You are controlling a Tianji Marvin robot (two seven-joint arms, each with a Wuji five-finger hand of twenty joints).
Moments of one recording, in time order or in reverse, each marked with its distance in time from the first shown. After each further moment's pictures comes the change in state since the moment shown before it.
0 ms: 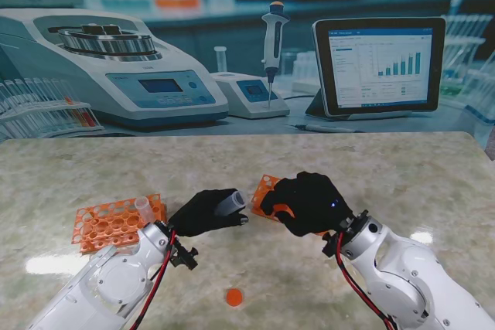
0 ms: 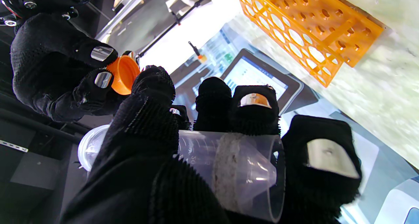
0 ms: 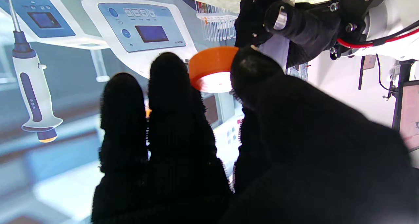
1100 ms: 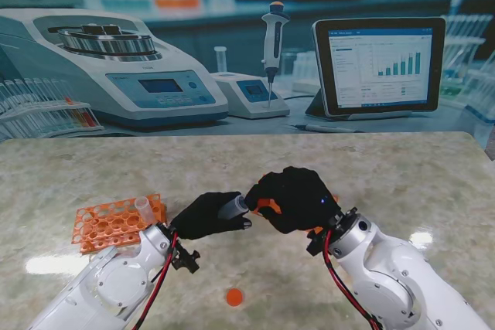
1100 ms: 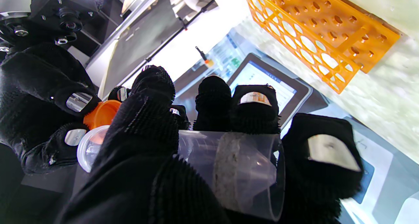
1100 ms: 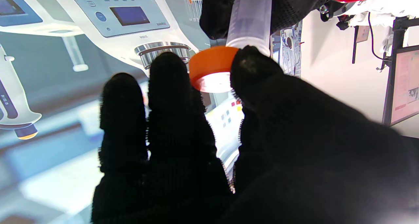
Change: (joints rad) left arm 0.009 0.005 0.007 -0.021 0.003 -0.016 -0.012; right arm 0.025 -0.012 -0.068 -0.043 0.073 0.045 -0.004; left_hand 0.000 0.000 0.000 0.000 0.000 -0.009 0.000 0.001 0.000 -0.002 -0.013 -0.010 0.000 0.000 -0.014 -0.008 -0.003 0.012 -0.024 -0.012; right_hand 0.000 0.000 0.000 0.000 0.000 0.000 0.001 0.000 0.001 0.002 0.000 0.000 0.010 0.000 0.001 0.000 0.005 0.002 0.001 0.014
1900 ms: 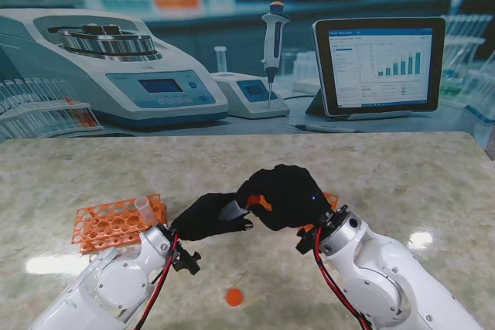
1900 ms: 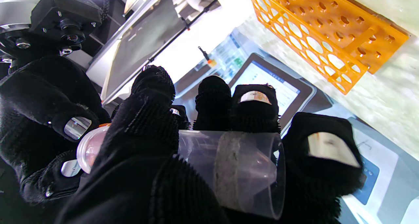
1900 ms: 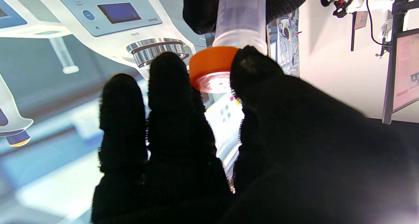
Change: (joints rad) left arm 0.010 0.001 0.000 -0.016 0.004 -0.002 0.004; right arm 0.039 -0.009 -0.058 0.010 0.043 0.037 -0.003; left_hand 0.000 0.000 0.000 0.000 0.000 -0.001 0.002 0.000 0.000 -0.001 -0.002 0.000 0.000 0.000 -0.012 -0.001 -0.008 0.002 -0.011 0.000; right_hand 0.000 0.000 0.000 0.000 0.000 0.000 0.004 0.015 0.000 0.000 0.000 0.000 0.000 0.000 0.000 0.001 0.001 0.001 0.000 0.029
